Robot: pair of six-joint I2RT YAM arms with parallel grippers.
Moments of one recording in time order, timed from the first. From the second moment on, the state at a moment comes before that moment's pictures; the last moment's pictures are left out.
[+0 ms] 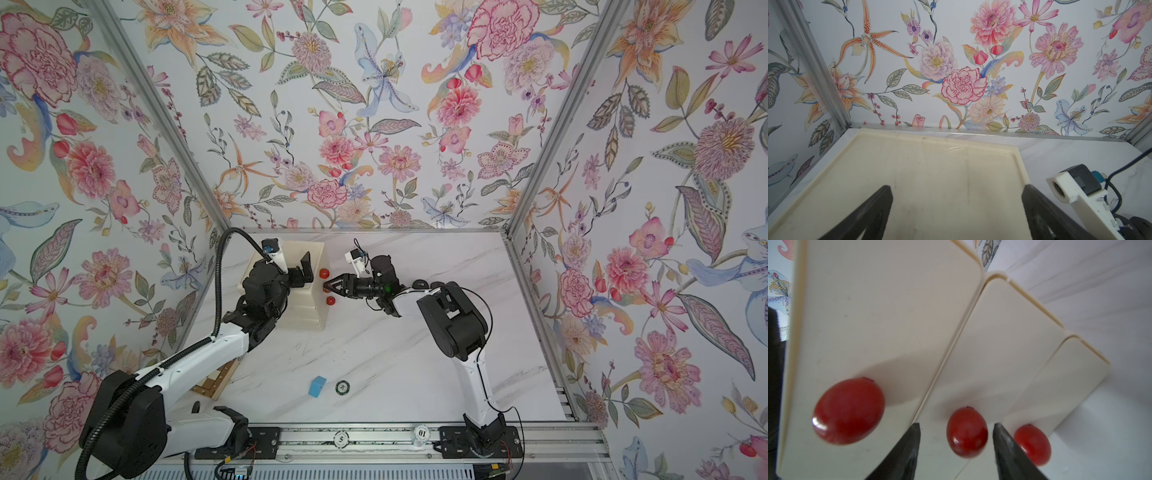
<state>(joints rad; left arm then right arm) -0.43 1.29 0.77 0.36 -0.38 -0.17 0.62 2.16 1.28 0.66 -0.82 0.87</state>
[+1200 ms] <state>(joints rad) -0.43 1.28 0.75 0.37 -0.40 -0.19 0.46 1.94 1.02 0.52 -0.77 0.74</state>
